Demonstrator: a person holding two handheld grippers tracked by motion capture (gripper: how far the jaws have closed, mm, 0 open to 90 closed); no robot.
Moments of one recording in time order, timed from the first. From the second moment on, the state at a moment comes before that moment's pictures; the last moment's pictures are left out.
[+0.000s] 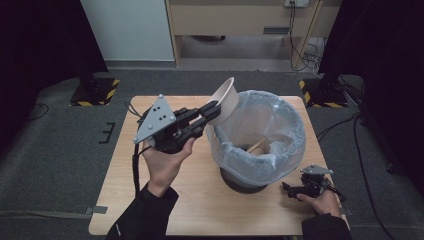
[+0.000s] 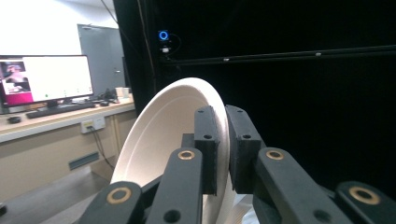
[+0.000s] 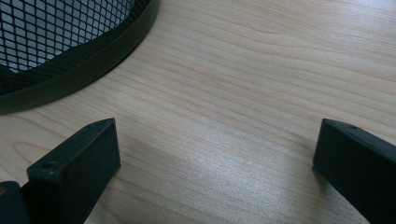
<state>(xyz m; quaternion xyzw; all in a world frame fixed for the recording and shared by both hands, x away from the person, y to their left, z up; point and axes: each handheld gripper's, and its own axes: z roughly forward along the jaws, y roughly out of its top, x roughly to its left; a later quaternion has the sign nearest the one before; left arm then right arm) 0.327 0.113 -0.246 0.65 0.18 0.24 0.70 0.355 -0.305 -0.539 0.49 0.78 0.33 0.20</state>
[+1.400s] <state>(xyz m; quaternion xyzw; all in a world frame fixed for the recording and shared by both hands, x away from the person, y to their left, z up) 0.336 0.171 -0.338 0.71 0.30 0.22 0.60 0.355 -0.305 -0.539 0.49 0.78 0.33 0.20</state>
